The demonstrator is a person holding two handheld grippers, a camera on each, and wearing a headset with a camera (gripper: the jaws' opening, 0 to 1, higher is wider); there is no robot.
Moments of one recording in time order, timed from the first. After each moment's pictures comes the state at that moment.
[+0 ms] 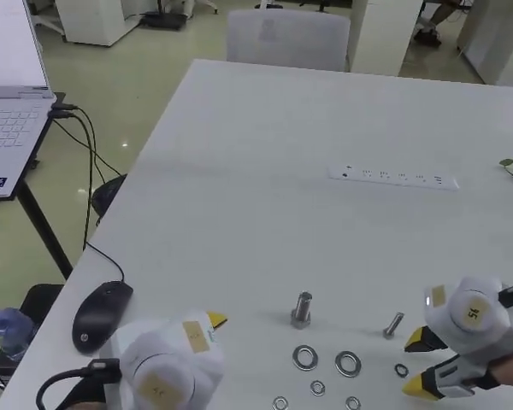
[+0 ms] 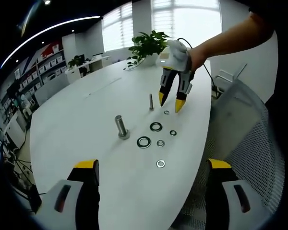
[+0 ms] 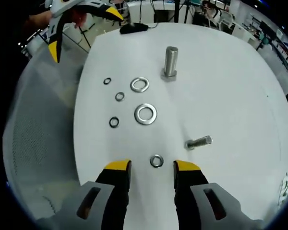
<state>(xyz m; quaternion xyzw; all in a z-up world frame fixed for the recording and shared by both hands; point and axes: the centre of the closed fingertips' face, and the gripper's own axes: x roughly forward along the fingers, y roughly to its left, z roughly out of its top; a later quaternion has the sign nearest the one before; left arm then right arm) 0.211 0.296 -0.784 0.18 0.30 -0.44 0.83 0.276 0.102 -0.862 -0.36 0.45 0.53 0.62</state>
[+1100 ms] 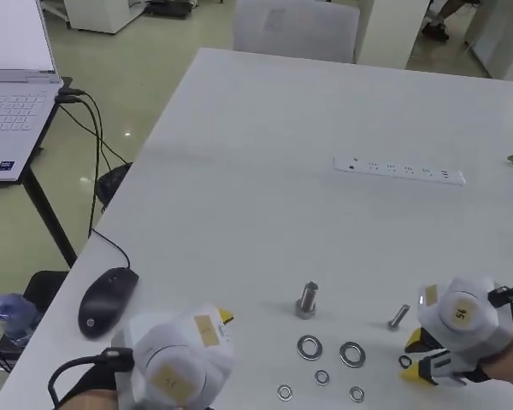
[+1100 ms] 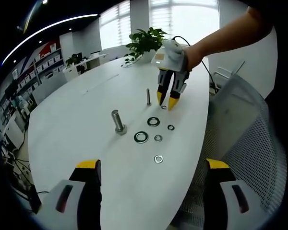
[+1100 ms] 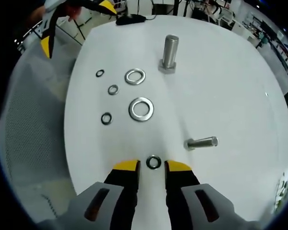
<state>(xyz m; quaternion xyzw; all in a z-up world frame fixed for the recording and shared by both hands) 0.209 0.297 -0.792 0.18 0.31 -0.45 0.82 0.285 0.100 -0.875 -0.38 0.45 0.51 0.62</state>
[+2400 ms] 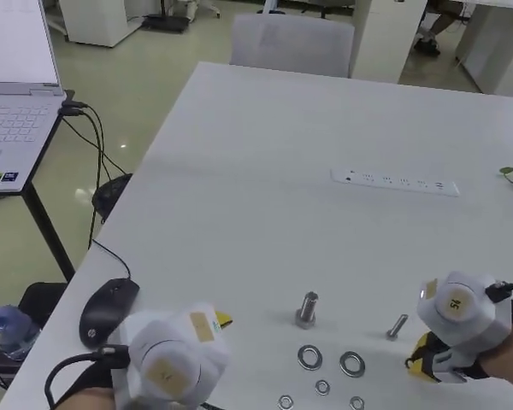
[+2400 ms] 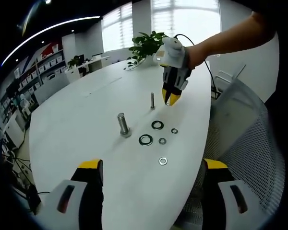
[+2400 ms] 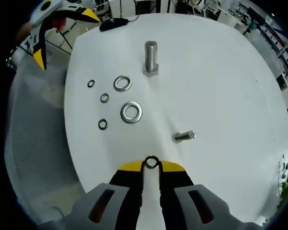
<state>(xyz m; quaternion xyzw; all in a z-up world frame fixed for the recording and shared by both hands) 0.217 0.301 -0.785 0.17 0.30 -0.44 0.83 0.293 0.088 -0.849 -0.36 0.49 0.46 0.64</state>
